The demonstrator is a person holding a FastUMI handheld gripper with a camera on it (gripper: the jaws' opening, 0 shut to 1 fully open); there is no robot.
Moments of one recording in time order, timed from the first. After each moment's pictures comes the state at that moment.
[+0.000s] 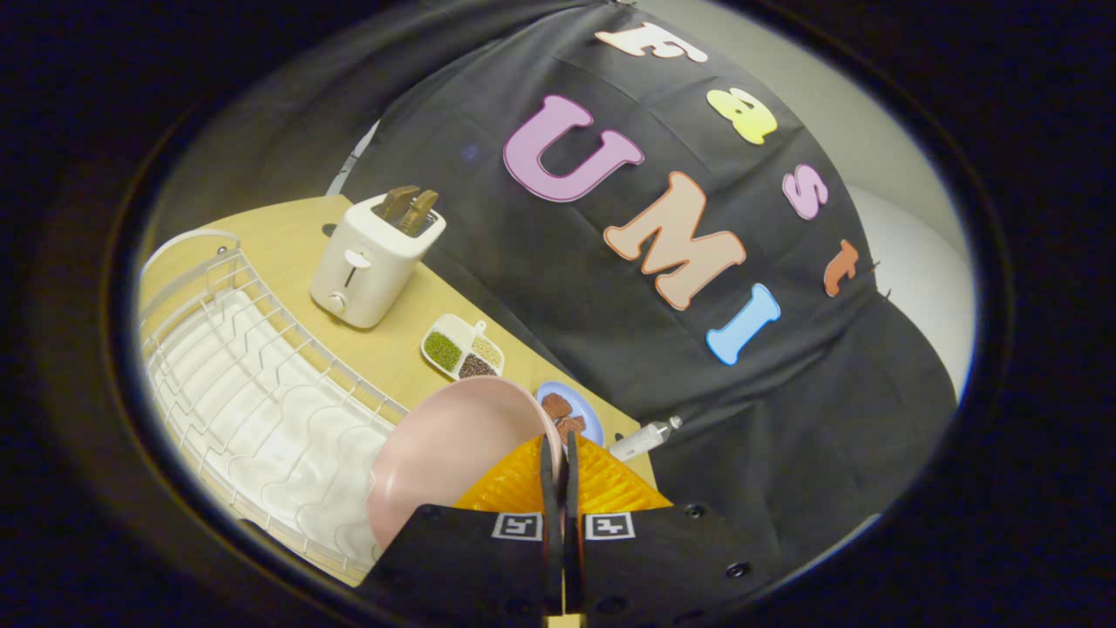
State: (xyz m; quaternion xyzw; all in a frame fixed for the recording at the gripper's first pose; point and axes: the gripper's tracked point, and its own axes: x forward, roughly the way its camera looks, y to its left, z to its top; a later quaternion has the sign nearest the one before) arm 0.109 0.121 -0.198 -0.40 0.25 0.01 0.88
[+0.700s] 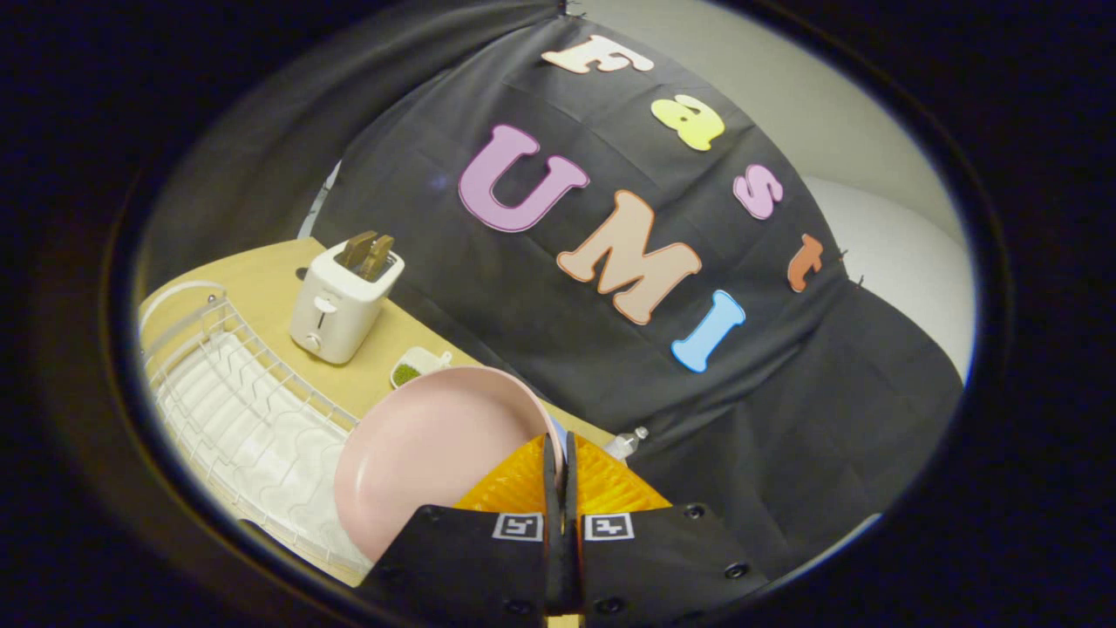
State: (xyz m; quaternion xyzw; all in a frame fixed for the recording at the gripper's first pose) arm 0.098 0.070 -0.129 -0.33 0.21 -0.03 0.92
